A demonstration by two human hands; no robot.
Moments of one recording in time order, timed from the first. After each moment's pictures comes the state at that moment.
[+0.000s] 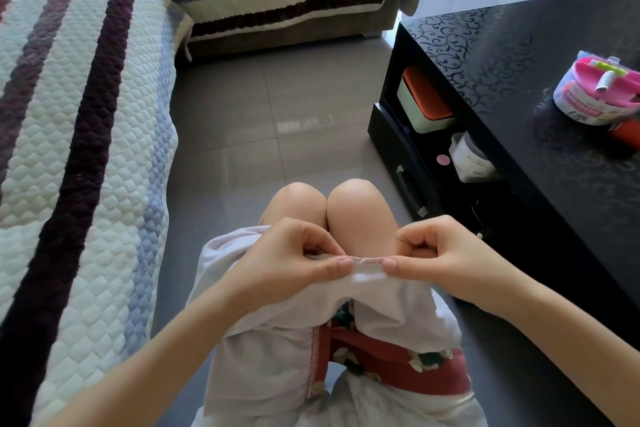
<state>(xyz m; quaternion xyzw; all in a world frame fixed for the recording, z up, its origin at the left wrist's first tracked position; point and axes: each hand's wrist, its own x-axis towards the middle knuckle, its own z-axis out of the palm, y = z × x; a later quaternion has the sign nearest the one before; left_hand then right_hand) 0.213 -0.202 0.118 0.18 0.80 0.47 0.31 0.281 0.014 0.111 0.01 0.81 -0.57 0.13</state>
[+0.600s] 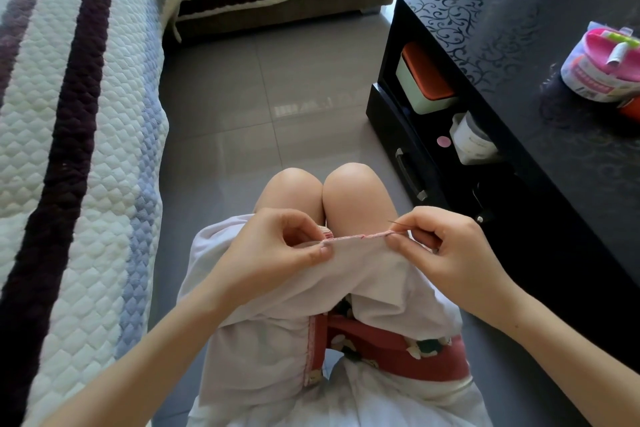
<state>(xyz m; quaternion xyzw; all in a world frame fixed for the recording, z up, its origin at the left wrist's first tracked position) 0.212 -0.203 0.106 0.13 0.82 0.48 0.28 0.292 0.011 0.081 0.00 0.90 -0.42 -0.11</state>
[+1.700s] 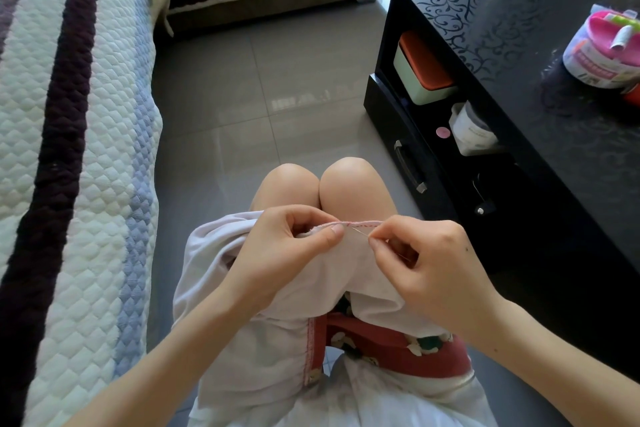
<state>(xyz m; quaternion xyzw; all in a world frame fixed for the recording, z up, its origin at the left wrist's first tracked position) 0.215 -0.188 0.092 0.10 0.76 0.58 0.27 0.296 -0.015 0.088 -0.03 0.92 -0.37 -0.14</state>
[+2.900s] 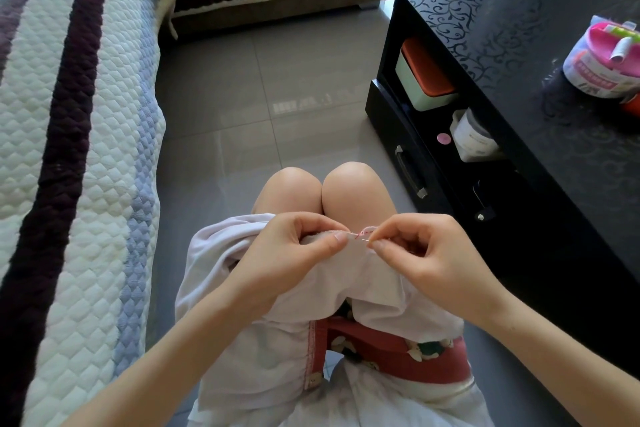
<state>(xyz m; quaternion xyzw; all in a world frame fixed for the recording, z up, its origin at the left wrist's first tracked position) 0.216 -0.187 0.100 0.12 0.76 0.55 0.32 0.289 -0.010 0.099 0.05 0.83 -0.56 0.00</state>
